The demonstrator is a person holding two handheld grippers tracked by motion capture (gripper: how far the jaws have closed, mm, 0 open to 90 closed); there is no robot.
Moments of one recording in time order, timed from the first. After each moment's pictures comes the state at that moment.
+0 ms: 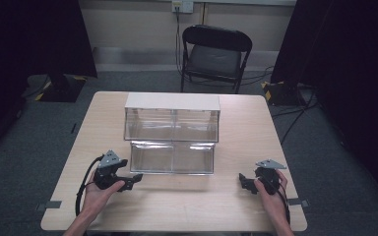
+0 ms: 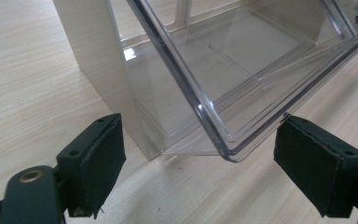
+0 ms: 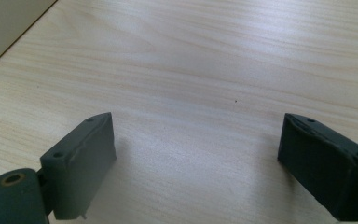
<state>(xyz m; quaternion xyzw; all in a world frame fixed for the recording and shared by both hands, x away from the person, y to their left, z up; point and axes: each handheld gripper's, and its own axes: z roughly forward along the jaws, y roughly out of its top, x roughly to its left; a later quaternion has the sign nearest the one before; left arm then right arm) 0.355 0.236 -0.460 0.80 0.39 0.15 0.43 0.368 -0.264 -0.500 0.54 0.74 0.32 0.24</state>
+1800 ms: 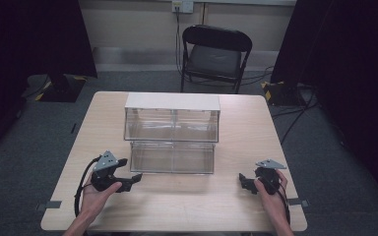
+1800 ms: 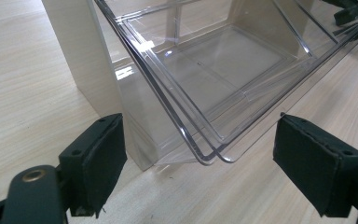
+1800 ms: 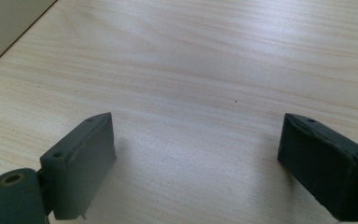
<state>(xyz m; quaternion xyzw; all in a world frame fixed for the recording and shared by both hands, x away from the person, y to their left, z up) 0.346 0.239 -0.452 0.79 0.37 0.16 0.46 0.368 -0.264 -0.500 0.54 0.74 0.32 0.24</state>
